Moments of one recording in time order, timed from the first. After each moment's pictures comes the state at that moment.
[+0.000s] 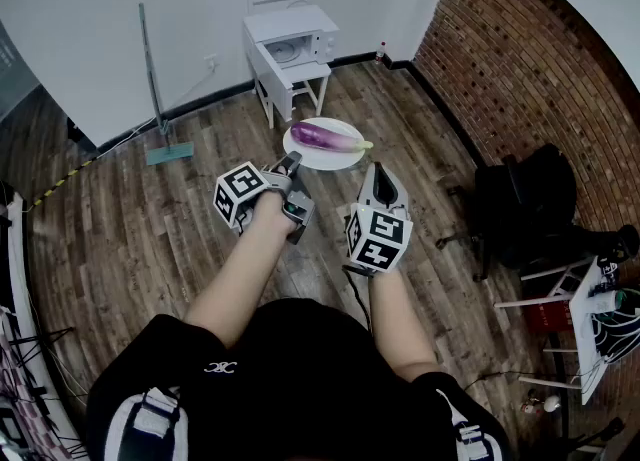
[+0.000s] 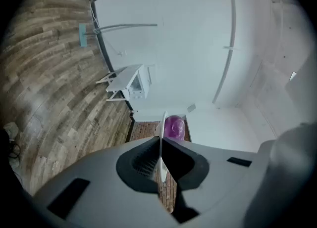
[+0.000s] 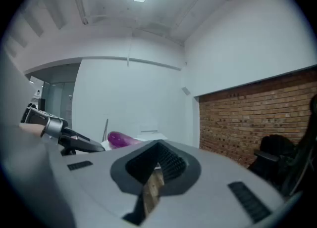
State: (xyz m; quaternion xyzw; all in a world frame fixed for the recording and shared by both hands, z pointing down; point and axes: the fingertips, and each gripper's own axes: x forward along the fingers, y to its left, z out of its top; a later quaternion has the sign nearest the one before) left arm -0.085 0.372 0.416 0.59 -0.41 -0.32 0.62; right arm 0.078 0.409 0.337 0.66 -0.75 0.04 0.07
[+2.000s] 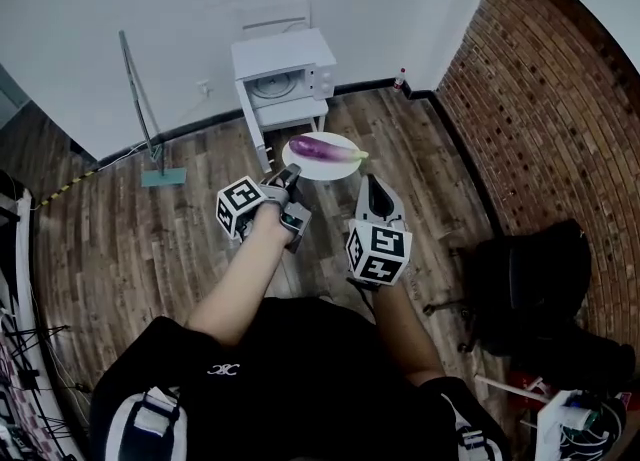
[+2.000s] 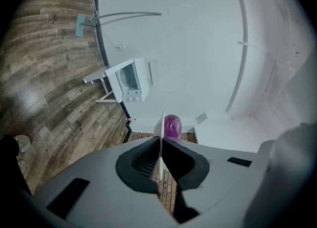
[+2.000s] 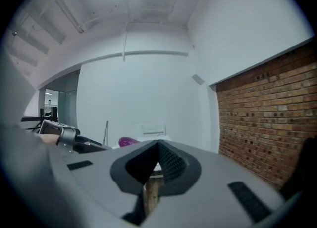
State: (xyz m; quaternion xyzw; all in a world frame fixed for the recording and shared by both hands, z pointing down) left arm 0.032 0.079 0.436 0.54 -0.45 -0.36 0.61; right arm 0.191 0.099 0.344 0.56 -0.82 0.07 0.06
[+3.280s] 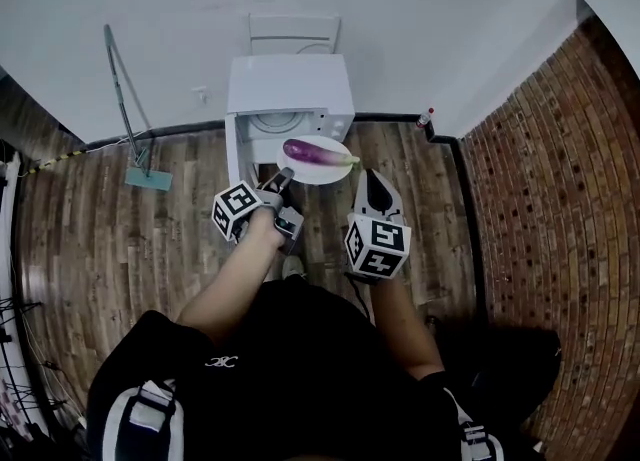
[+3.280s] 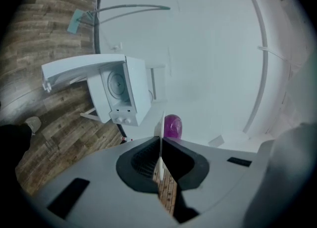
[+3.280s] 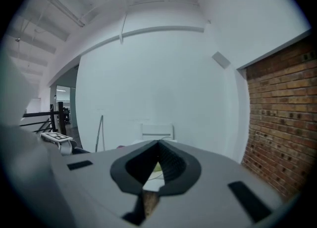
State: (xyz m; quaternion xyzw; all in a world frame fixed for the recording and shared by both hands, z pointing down) left arm -0.040 -0.231 0.504 0.48 -0.50 -0.41 0.59; right arm 0.118 -0.262 0.377 0.48 -0.87 0.08 0.11
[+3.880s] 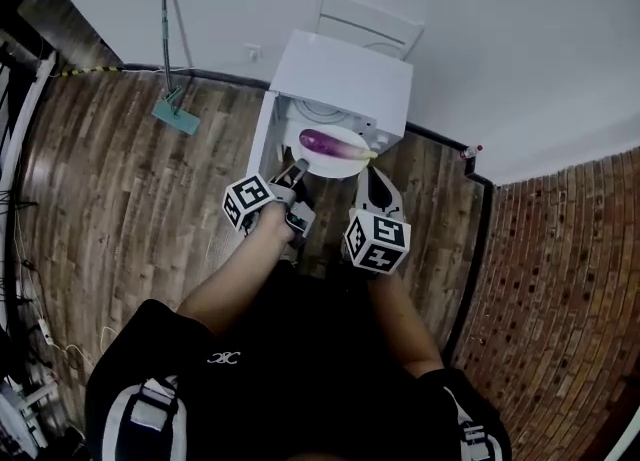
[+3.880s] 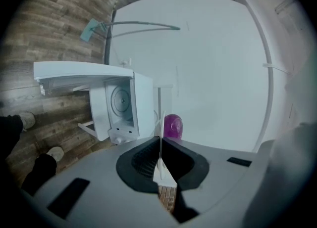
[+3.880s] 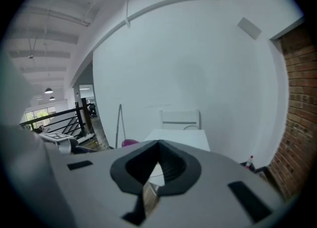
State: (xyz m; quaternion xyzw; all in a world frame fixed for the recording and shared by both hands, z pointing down) left arm -0.091 -0.275 0.541 0.39 -0.56 -0.48 0.55; right arm 0.022 -0.345 0.442 0.33 -0.92 0.12 0.17
